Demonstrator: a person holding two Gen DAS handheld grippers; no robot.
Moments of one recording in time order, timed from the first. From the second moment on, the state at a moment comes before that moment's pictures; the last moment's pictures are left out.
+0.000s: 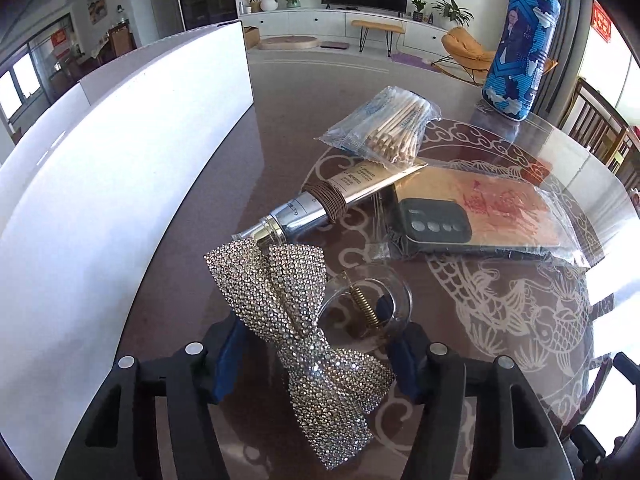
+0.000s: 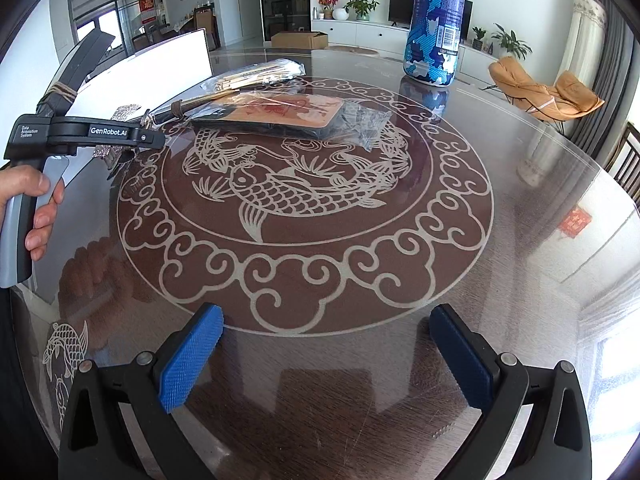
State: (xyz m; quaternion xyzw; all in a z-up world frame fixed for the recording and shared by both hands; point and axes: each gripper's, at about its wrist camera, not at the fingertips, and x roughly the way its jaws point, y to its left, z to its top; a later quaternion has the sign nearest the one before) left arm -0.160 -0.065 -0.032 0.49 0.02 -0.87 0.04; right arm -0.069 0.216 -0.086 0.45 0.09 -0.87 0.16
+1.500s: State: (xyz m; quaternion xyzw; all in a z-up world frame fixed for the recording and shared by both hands) left arm -0.072 -0.044 -0.036 0.47 0.00 -0.89 0.00; right arm -0.069 0.216 -0.086 0.45 0.09 -0.87 0.16
